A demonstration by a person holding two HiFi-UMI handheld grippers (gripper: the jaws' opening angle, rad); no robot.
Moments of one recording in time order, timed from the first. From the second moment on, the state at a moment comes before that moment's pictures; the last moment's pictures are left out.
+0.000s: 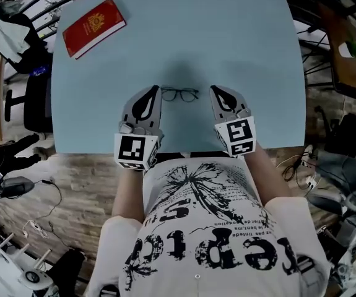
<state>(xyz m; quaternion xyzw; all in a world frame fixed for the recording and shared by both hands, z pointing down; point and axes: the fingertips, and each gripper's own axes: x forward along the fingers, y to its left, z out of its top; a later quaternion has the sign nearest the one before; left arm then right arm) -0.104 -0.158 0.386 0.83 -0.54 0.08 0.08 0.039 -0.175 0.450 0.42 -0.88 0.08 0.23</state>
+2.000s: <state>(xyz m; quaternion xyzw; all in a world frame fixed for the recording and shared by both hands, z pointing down) -0.052 -0.164 0.546 0.87 -0.11 0.48 0.02 -0.002 -0.171 0.596 0.03 -0.81 -0.03 0.59</state>
